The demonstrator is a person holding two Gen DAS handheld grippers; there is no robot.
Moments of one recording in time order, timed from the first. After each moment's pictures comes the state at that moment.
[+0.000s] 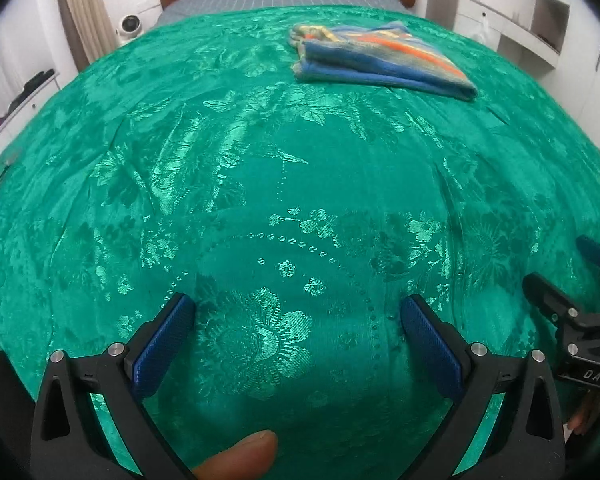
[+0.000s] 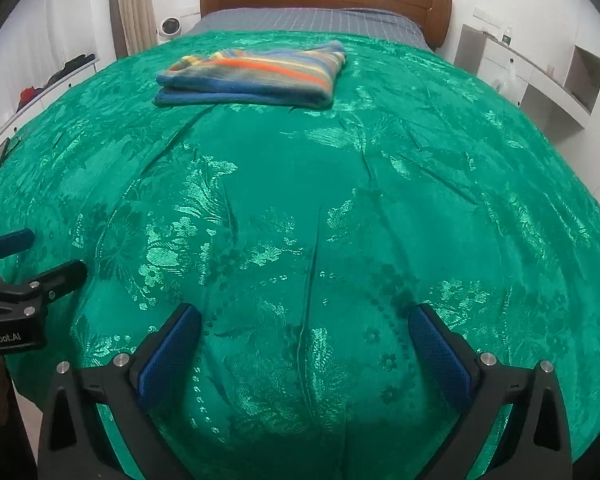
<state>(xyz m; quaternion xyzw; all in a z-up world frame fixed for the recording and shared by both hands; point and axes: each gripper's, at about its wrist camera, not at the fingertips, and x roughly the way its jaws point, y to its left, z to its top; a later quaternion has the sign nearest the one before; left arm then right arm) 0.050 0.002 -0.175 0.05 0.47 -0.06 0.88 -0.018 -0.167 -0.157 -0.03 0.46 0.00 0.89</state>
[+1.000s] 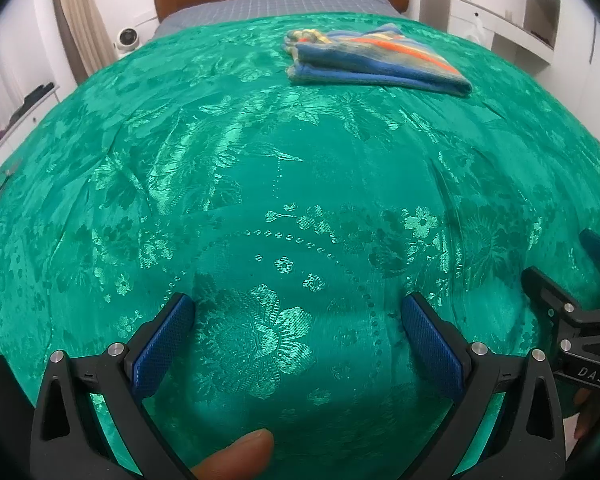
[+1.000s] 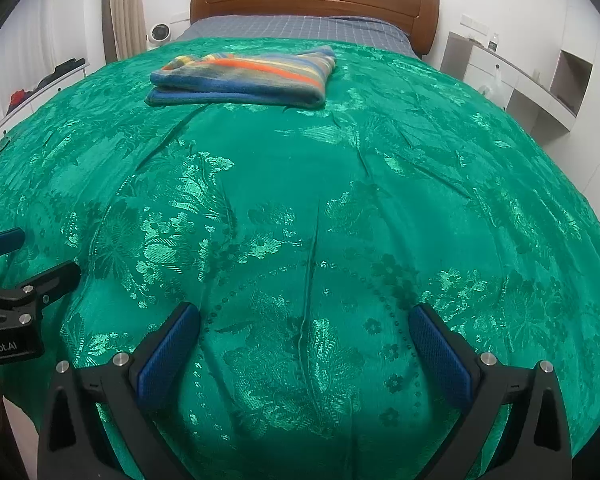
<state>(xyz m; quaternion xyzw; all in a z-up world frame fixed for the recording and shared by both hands) 0.045 0.000 -0.183 0.06 0.45 -0.07 0.89 -0.024 -0.160 -0.164 -0.04 0.44 -0.02 0.90</state>
